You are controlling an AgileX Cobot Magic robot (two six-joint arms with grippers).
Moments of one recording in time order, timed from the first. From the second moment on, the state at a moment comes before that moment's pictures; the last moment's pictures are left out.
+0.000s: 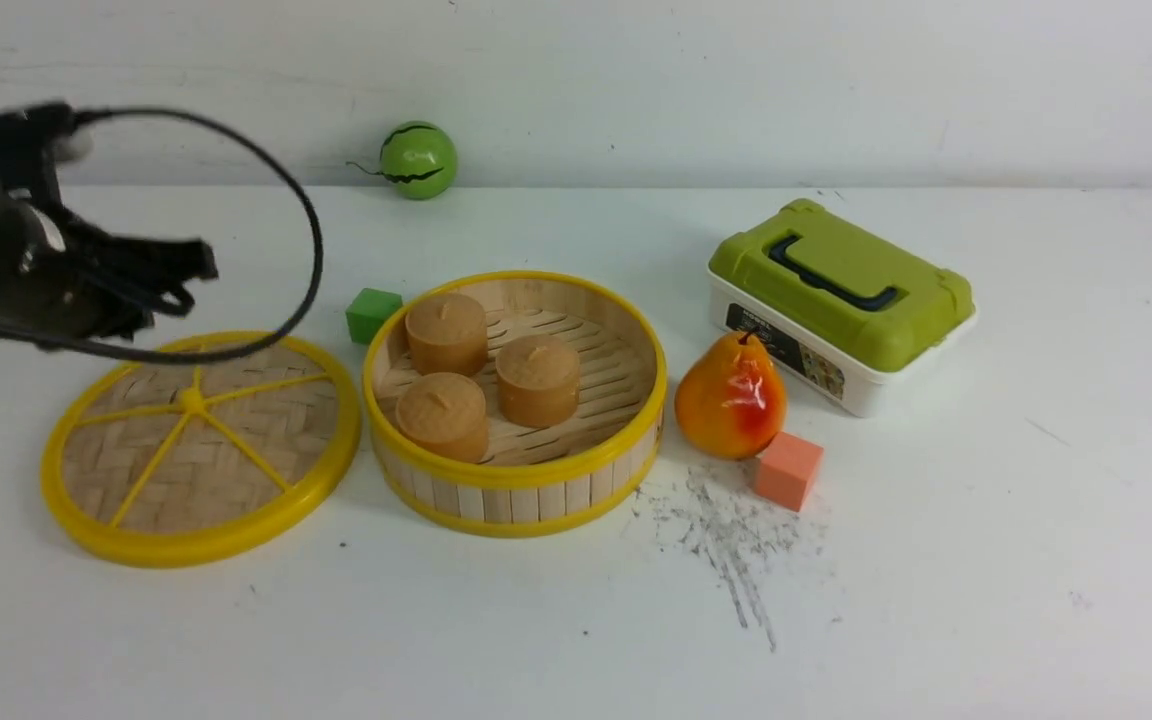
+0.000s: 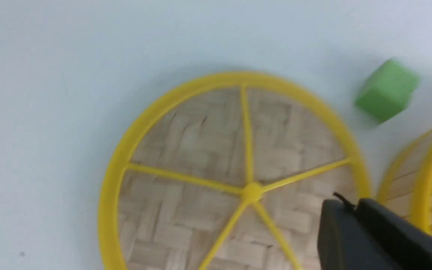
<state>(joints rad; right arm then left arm) -0.04 -0.02 0.02 -0.02 0.39 -0.03 -0.08 1.48 -1.16 0.19 0.41 -0.48</state>
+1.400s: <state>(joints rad) -0.04 -0.02 0.02 -0.02 0.39 -0.03 -0.16 0.29 -0.08 0.17 0.07 -0.49</state>
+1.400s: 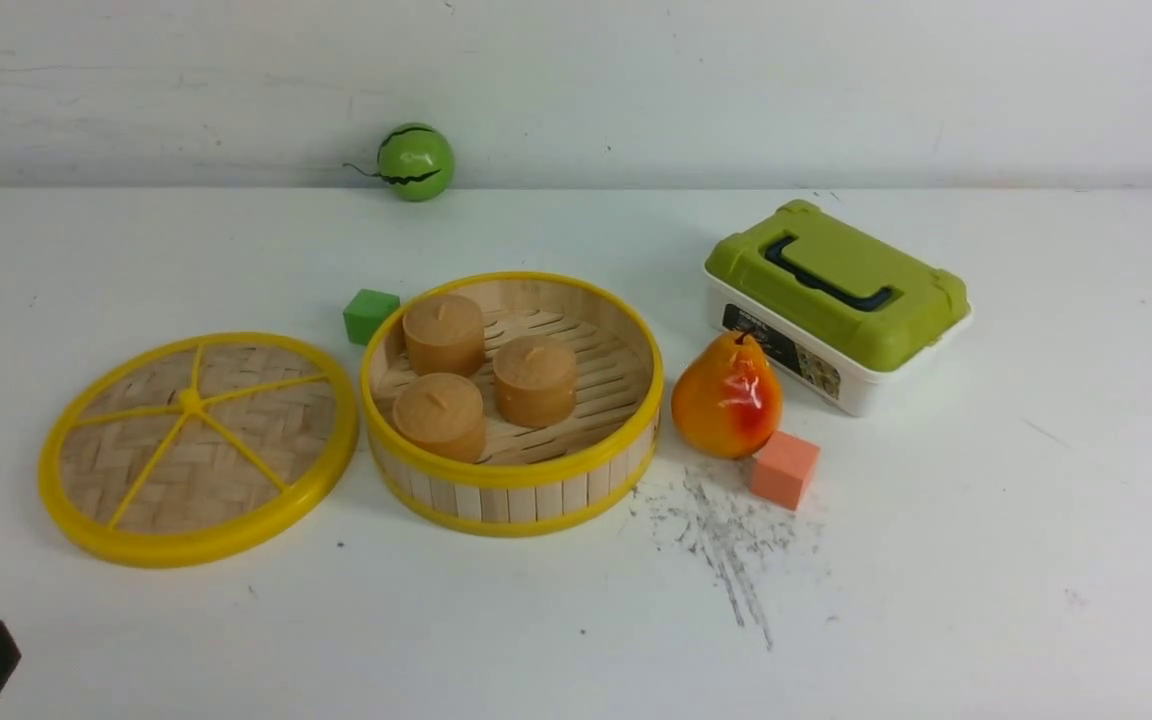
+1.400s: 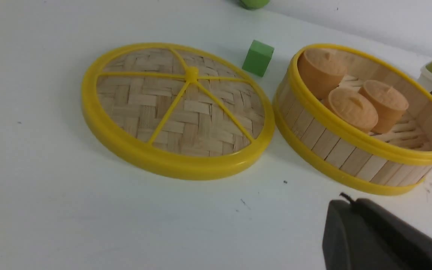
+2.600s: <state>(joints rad) -0.04 -0.02 0.02 -0.02 0.39 -0.03 -0.09 -0.01 0.03 0.01 0.39 -0.20</state>
